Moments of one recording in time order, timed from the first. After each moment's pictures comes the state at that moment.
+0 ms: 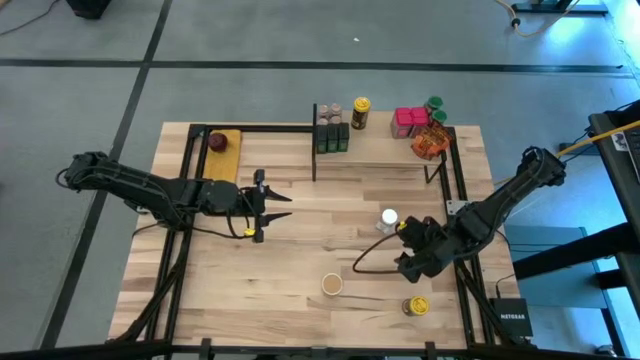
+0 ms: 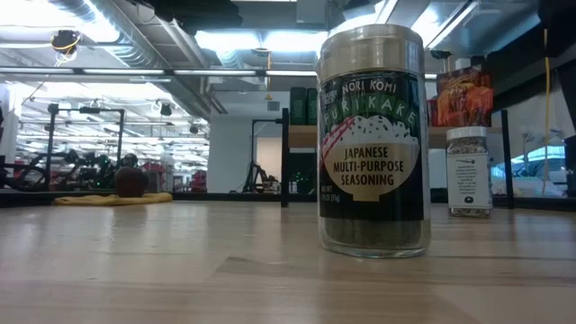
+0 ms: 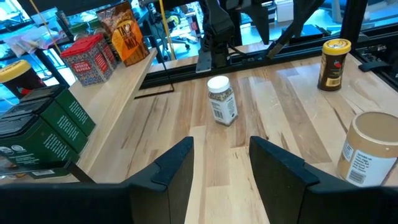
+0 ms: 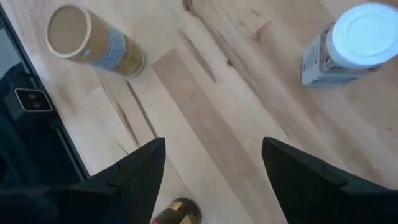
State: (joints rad) left arm -0.19 1.06 0.72 0.04 -0.32 0.16; right arm 0.65 1.23 1.08 -1.01 0.25 1.25
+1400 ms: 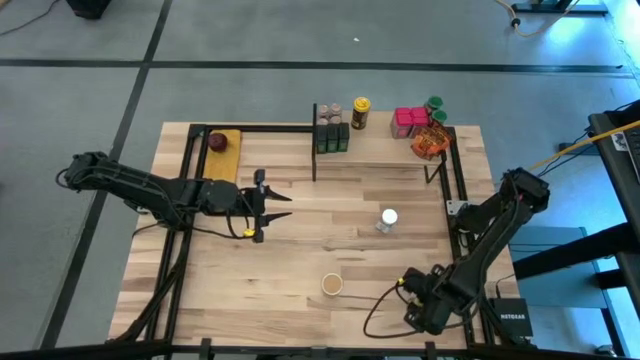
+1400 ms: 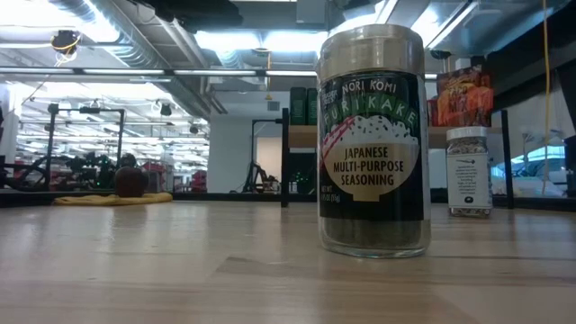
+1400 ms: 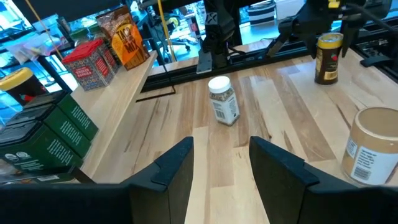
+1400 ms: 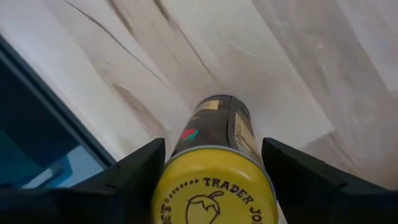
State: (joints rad) left arm -0.19 1.06 0.72 0.04 -0.32 0.20; right arm 0.94 1.58 1.07 -0.87 -0.01 1.59
